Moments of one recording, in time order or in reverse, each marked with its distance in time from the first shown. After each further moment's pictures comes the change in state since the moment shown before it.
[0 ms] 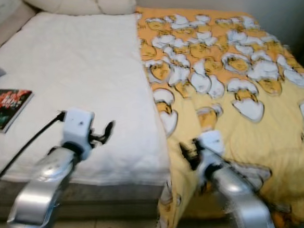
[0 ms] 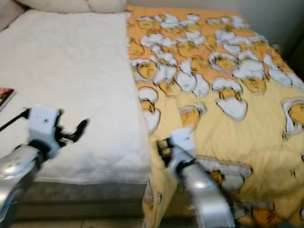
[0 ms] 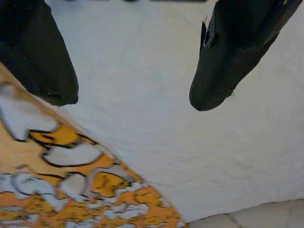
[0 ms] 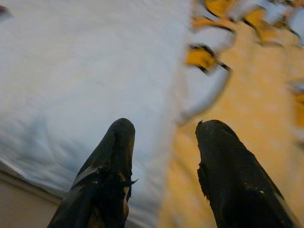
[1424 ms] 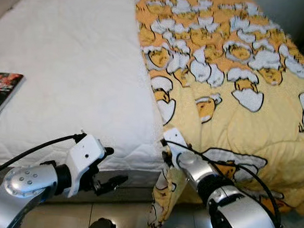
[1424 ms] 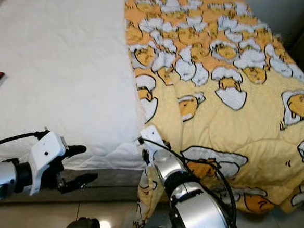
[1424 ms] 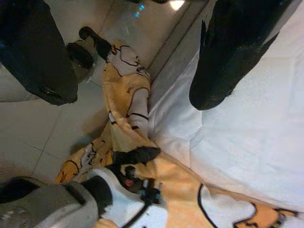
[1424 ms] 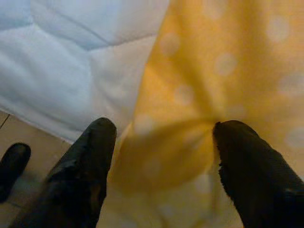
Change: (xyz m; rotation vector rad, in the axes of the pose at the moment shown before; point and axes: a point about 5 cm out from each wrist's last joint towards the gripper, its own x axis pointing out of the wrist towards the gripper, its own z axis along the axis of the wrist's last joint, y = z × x) left arm -0.057 -0.024 0.009 0.215 0.223 -0.706; right arm 0.090 -0.004 -0.034 -0.285 0.404 -0.159
